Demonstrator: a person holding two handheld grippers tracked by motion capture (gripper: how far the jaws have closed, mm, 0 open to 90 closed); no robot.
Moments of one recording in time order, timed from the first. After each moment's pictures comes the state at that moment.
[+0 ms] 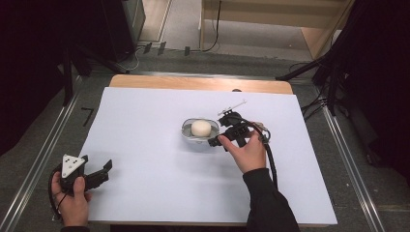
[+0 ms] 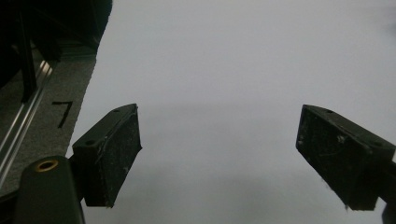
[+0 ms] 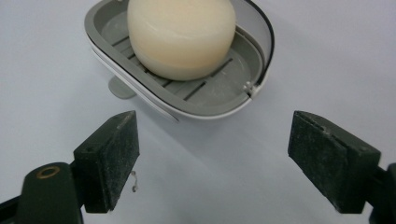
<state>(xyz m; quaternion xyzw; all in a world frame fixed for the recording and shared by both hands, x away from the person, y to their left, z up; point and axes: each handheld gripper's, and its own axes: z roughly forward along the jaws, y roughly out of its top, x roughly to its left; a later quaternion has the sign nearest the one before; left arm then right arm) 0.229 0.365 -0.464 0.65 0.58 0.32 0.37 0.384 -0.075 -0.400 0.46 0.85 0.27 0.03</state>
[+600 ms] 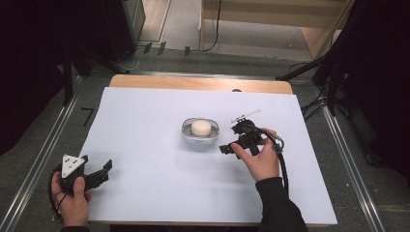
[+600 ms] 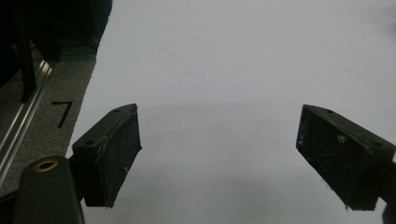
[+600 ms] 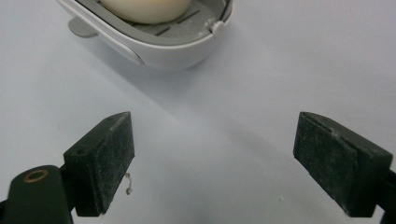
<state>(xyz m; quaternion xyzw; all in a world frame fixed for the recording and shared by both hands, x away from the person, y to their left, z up) 0.229 0.365 -0.464 0.65 0.58 0.32 0.37 0.367 -0.111 -0.413 0.47 0.84 0.27 0.03</state>
